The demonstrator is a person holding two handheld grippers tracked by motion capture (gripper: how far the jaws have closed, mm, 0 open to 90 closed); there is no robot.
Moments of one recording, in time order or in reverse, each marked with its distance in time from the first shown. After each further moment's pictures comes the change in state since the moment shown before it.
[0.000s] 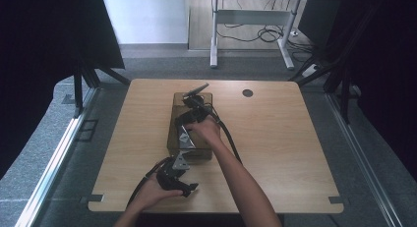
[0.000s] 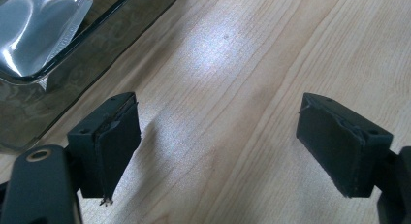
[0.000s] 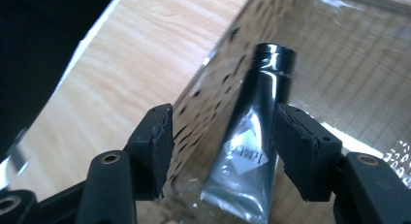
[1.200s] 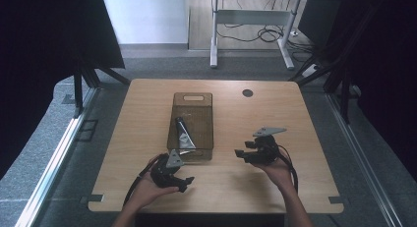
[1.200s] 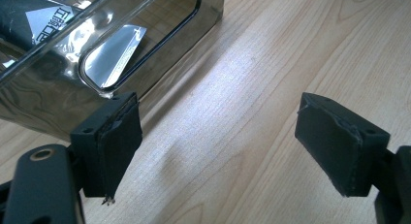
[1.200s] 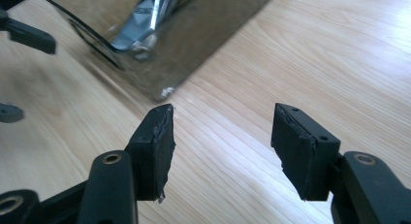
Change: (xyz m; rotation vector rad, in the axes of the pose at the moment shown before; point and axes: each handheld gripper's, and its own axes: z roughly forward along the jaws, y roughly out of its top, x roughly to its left) left arm 0.004 0.002 -0.021 -0.059 0.091 -0.009; right arm -0.102 -0.186 -0.111 -0.266 -0.097 -0.192
